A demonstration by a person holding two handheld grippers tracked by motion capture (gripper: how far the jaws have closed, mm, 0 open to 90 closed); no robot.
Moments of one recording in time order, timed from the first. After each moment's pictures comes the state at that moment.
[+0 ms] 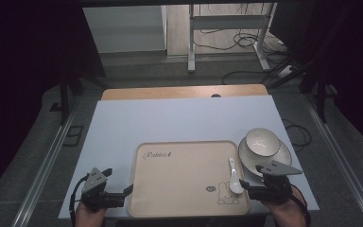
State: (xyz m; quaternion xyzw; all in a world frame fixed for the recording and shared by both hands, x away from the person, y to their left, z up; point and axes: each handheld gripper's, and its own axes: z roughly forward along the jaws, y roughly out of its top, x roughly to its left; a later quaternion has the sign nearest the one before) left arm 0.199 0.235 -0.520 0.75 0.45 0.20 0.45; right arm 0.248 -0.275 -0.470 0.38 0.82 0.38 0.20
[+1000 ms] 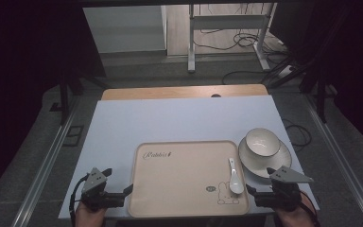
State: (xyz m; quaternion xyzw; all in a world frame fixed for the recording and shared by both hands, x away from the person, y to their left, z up) left arm 0.199 0.235 -0.520 0.74 0.45 0.20 0.45; right arm 0.231 -0.292 -0.468 0.39 0.81 0.38 0.22
